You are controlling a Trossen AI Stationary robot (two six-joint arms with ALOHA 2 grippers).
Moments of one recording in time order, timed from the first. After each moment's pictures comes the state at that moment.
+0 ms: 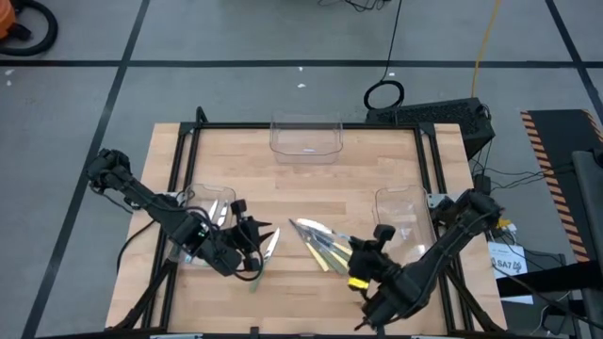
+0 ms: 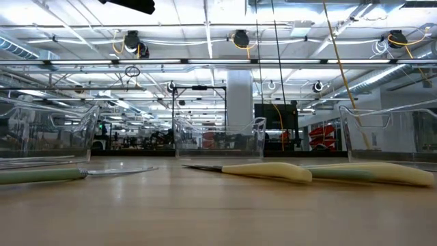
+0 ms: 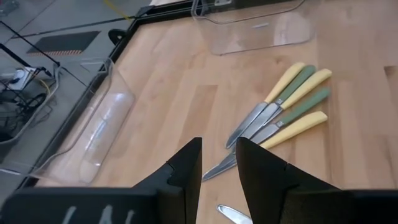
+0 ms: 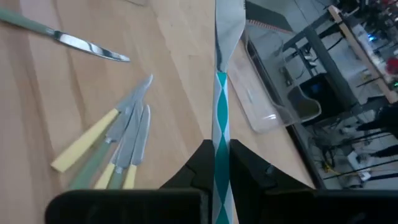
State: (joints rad) left arm -0.59 1.39 1.08 -0.52 -0.79 -0.36; right arm 0.74 1.82 1.65 -1.53 0.97 1.01
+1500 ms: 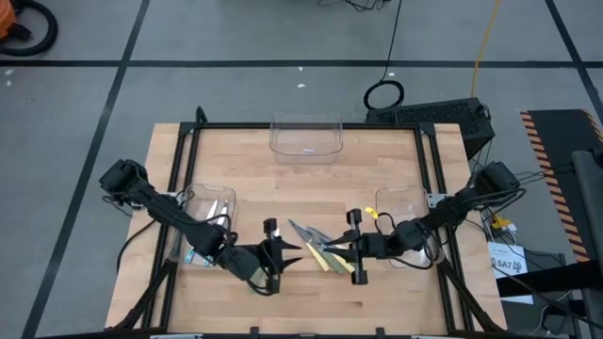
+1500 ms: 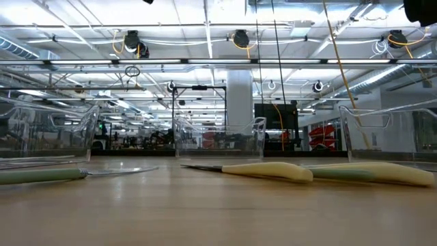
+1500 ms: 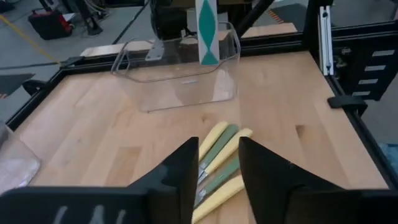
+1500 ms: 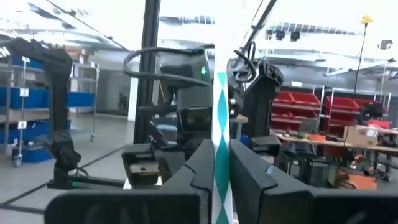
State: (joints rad) left arm -0.56 1.59 1.08 0.05 -0.60 -0.14; right arm 0.50 1.56 0.60 1.31 0.41 -0.20
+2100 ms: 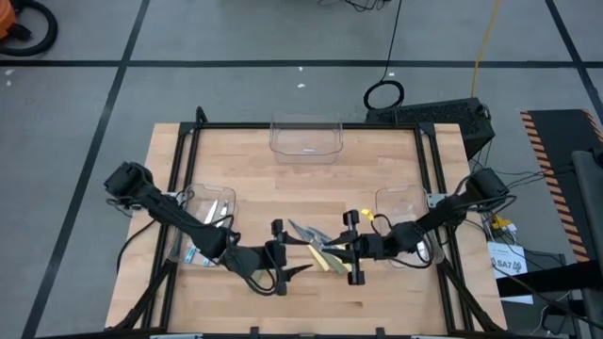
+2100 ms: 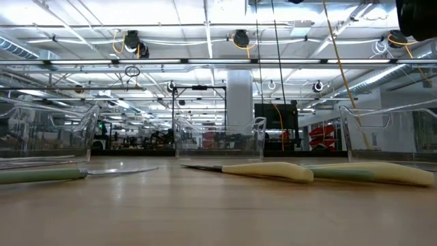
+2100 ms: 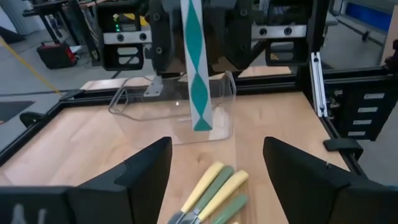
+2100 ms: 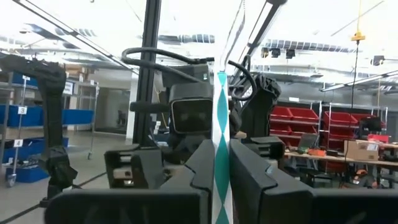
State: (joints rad) left arm -0.54 1.65 1.08 0.29 -0.61 -0.04; right arm 0.49 1.68 0.61 1.51 0.39 -0.22
